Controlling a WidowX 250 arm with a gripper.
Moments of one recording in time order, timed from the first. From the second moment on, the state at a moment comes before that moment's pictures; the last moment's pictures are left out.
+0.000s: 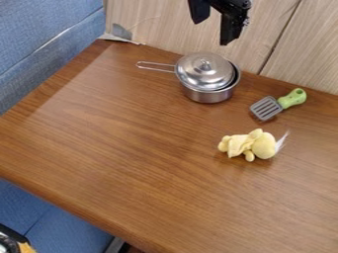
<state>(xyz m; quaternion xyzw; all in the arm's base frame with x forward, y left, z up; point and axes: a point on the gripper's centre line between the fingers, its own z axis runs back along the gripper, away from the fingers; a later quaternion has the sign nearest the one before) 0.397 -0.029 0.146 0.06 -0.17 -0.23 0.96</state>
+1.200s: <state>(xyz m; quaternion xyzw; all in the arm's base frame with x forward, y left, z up) 0.429 -0.123 0.047 0.01 -0.06 -0.28 0.96</state>
